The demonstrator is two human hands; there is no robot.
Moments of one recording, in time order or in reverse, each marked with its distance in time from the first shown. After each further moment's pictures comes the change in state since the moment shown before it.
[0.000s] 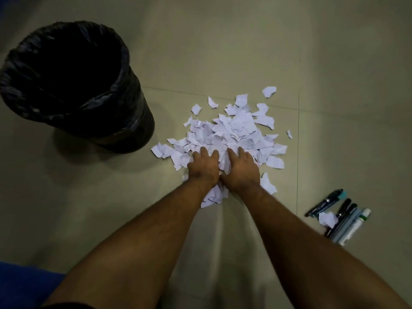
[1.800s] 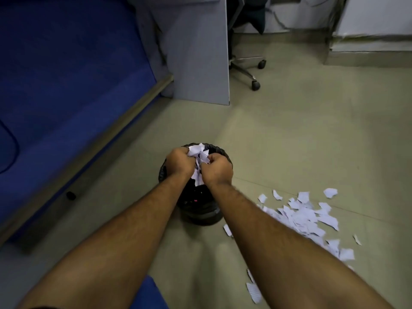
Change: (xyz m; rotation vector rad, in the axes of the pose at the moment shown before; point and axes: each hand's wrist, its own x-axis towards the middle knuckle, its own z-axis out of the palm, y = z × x) left_hand -0.069 -0.214 -0.295 -0.931 0.762 -0.346; right_hand 0.007 -0.337 -0.188 0.880 0.176 -0.168
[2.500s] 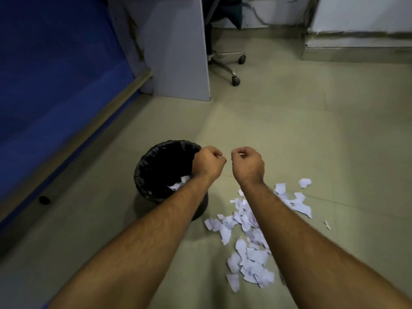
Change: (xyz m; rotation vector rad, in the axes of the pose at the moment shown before) left_hand -0.049 0.049 0.103 0.100 -0.217 0.133; right_hand 0.018 0.053 -0.121 0.075 0.274 0.098
